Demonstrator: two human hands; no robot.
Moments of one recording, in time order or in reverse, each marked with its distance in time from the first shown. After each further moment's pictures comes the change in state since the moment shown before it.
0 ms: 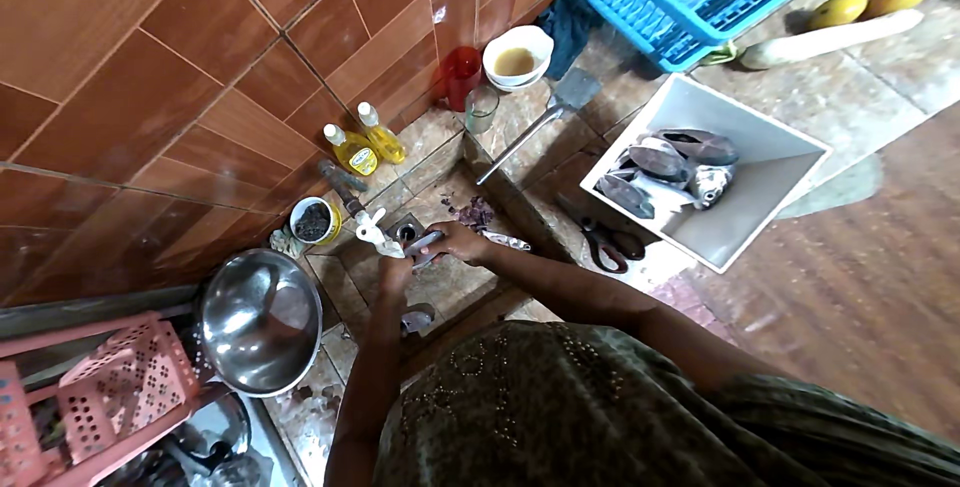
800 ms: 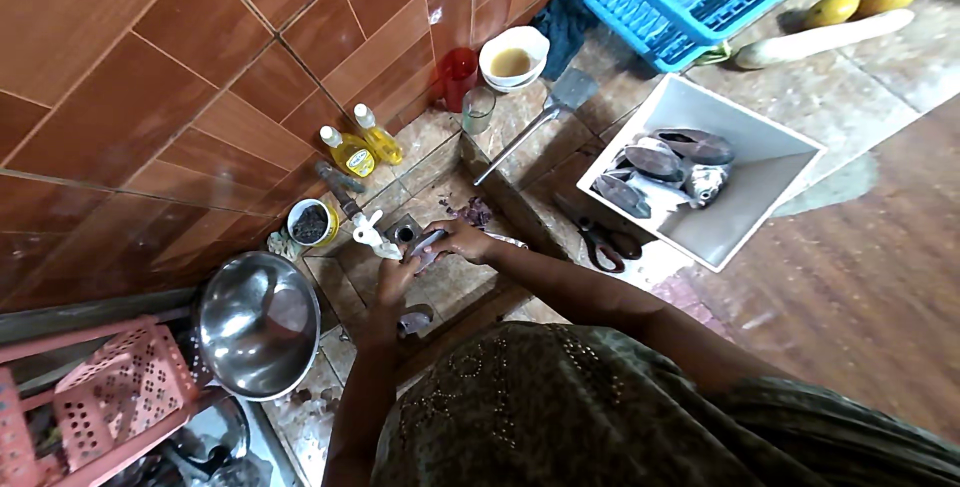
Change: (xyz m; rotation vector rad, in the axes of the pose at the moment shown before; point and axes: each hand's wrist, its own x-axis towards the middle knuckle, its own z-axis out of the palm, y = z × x) left_hand -0.018 -0.008 0.001 -0.346 -0.070 0.153; right_hand -0.010 -0.008 -0.011 0.027 -0.038 -0.019
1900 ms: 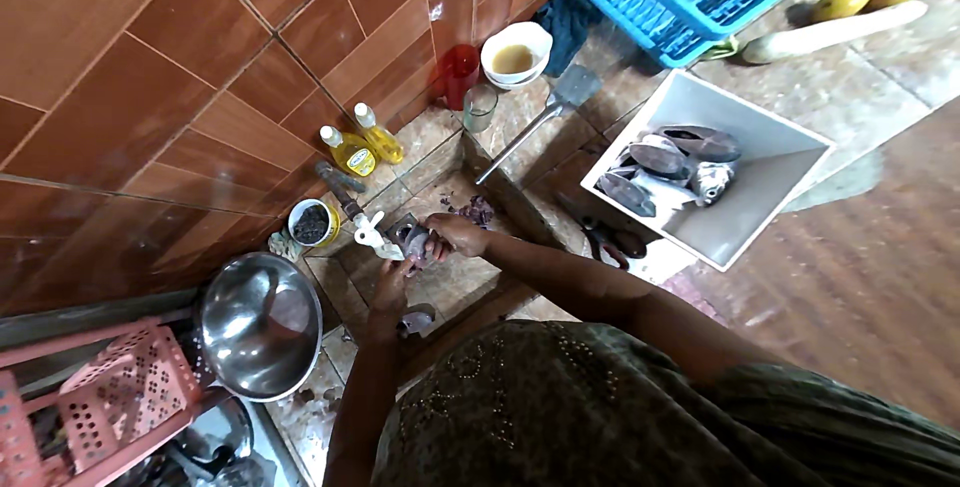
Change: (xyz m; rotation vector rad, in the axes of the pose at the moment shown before) left_hand -0.001 -0.024 -0.008 -0.391 0.047 -0.018; right_hand 0.020 -0.019 0.008 0.155 0.118 0.286
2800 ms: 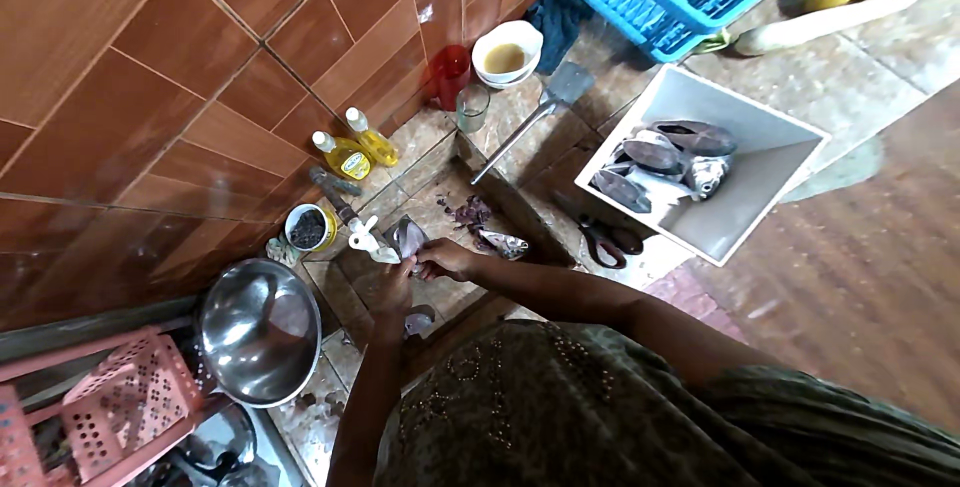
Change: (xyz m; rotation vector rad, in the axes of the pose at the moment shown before) left_hand 0.006 -0.019 0.014 -0.140 0.044 0.096; right_hand -0.001 0.040 0.025 0.107 -0.023 0.040
